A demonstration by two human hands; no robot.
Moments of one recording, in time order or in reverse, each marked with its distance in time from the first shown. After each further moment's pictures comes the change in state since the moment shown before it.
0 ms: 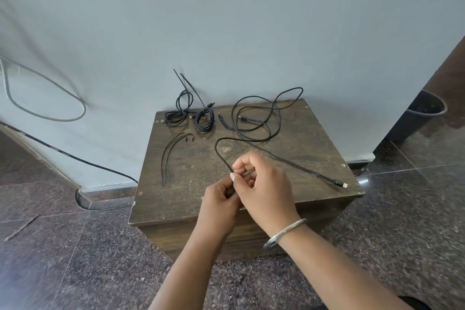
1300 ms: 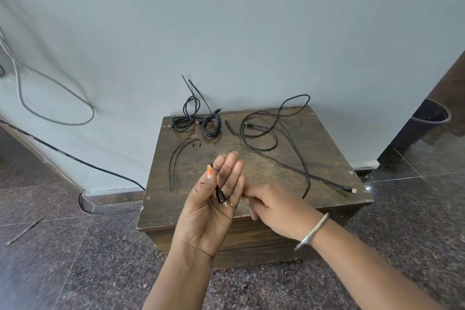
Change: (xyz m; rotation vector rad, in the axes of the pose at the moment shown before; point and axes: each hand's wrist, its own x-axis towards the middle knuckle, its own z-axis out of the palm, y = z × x) left_hand -0.002 0.021 -0.027 -1.022 -0.118 -0.066; right_hand 0.009 0.020 -0.012 -0.110 -0.583 -0.238
